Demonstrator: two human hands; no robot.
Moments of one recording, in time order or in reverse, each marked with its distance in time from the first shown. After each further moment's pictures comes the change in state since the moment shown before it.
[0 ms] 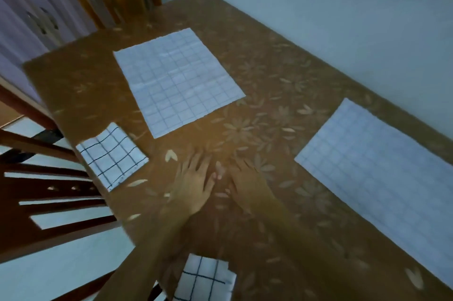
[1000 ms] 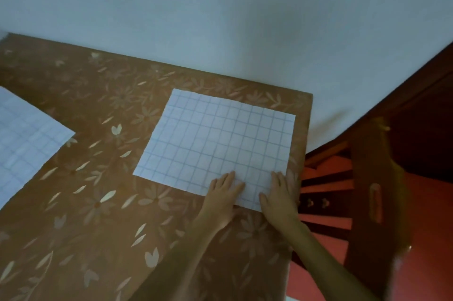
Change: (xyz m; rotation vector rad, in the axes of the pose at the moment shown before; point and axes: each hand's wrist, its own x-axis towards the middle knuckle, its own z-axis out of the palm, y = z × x) left_hand 0.002 0.442 0.172 0.246 -0.410 0.593; right_hand -0.338 0.330 -0.077 0.279 0.122 1.038
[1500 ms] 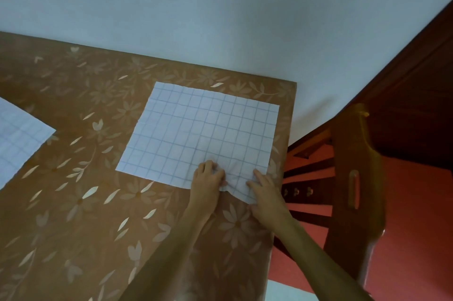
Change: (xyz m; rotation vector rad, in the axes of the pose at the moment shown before) left_hand 0.022 0.015 0.019 -0.077 0.403 -0.082; right_hand -0.010 0.034 -0.005 -0.042 -0.139 -0.286
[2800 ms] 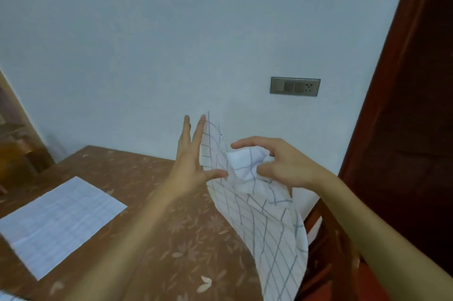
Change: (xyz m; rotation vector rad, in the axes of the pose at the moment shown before) left_hand -0.135 0.024 -0.417 -0.510 0.436 0.335; right_hand -0.257 -0.280 -0.275 0.324 0.278 -0.585
